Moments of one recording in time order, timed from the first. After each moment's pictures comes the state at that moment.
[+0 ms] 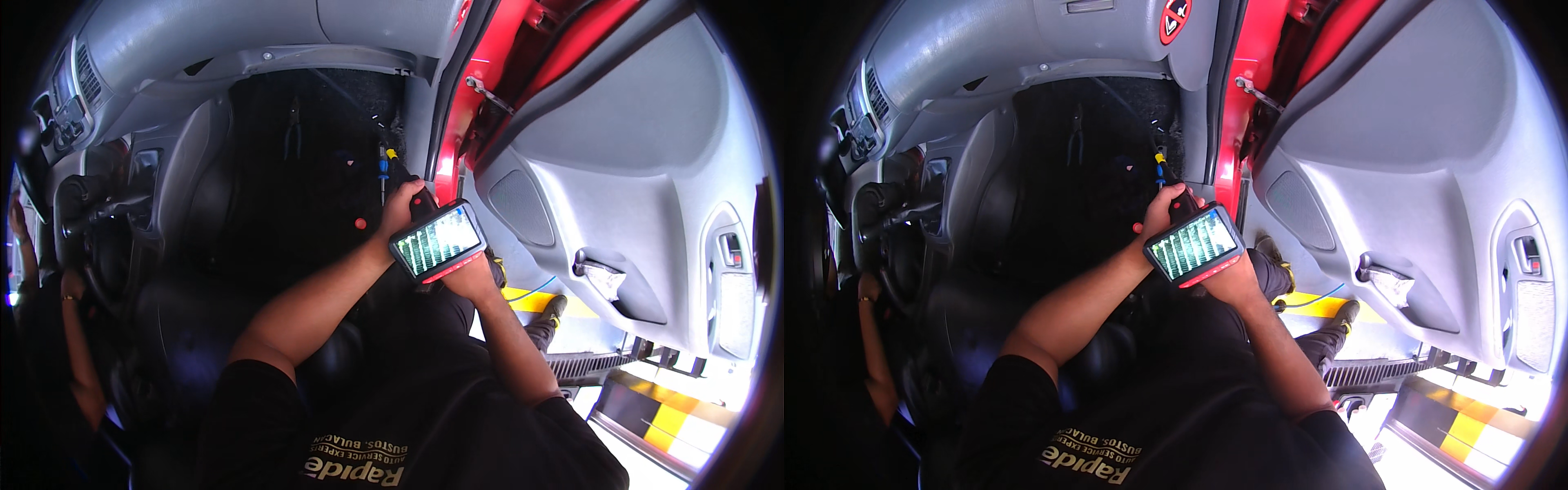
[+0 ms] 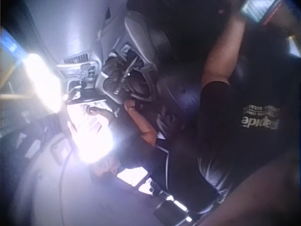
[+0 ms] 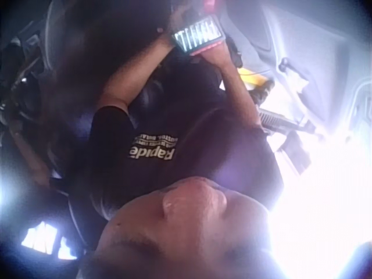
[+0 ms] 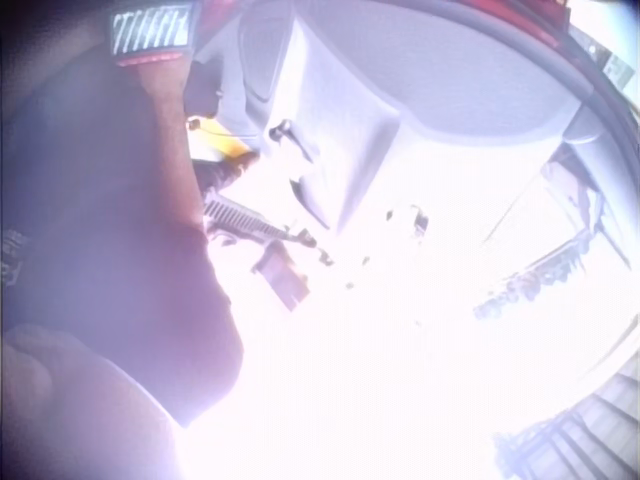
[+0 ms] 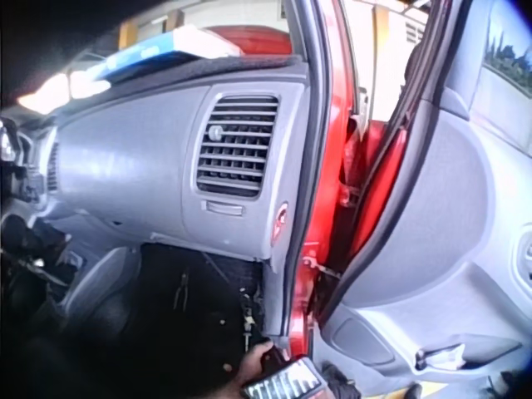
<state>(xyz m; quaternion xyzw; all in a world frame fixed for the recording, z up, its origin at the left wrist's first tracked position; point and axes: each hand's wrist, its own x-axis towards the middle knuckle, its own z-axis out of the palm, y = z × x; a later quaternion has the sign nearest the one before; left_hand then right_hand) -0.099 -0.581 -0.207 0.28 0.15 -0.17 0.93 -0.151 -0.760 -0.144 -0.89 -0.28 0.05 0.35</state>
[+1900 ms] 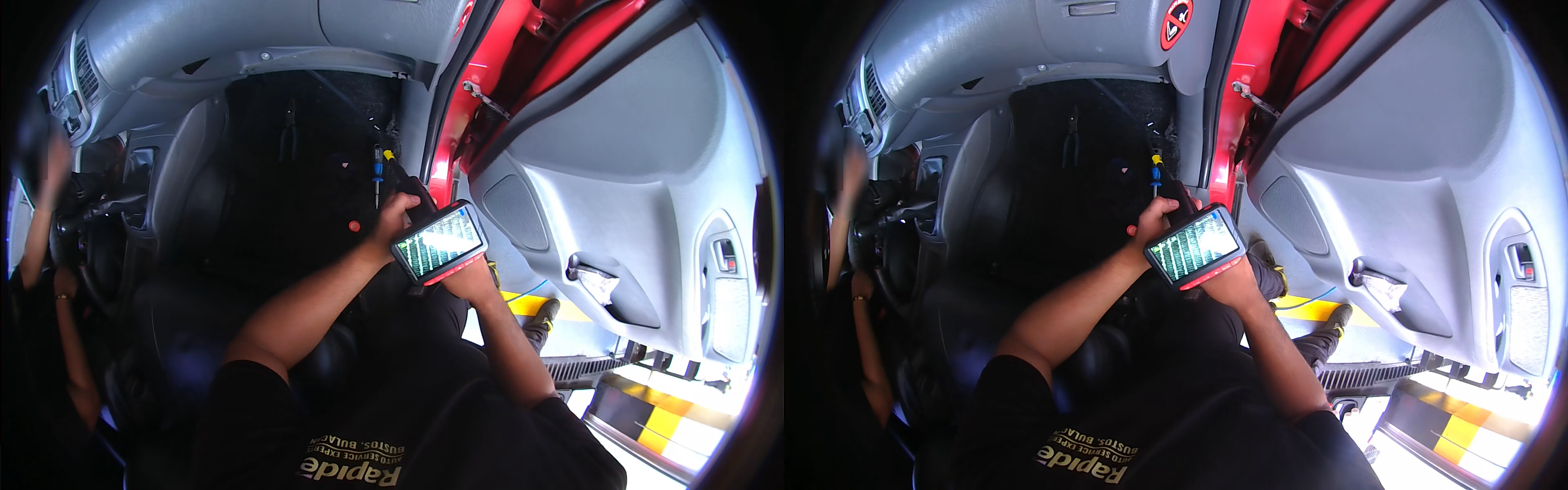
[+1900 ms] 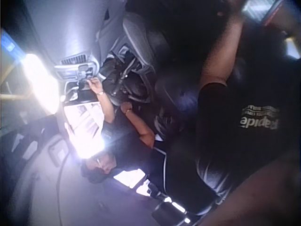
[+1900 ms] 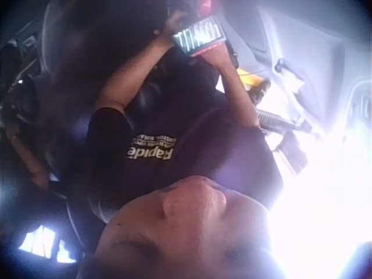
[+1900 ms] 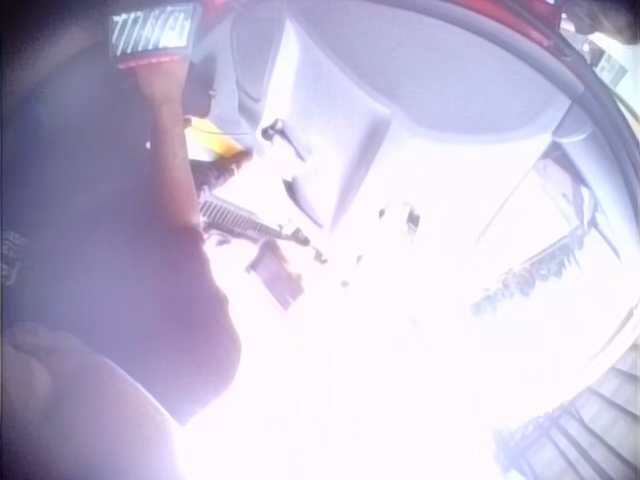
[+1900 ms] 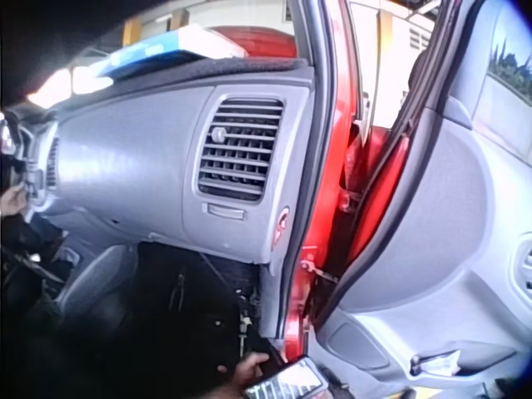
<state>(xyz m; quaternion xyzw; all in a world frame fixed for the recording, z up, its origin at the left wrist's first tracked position) -0.109 -0.584 -0.196 0.24 0.11 -0.15 0.95 -0.144 -0.774 -0.151 -0.89 -0.30 0.06 0.34</state>
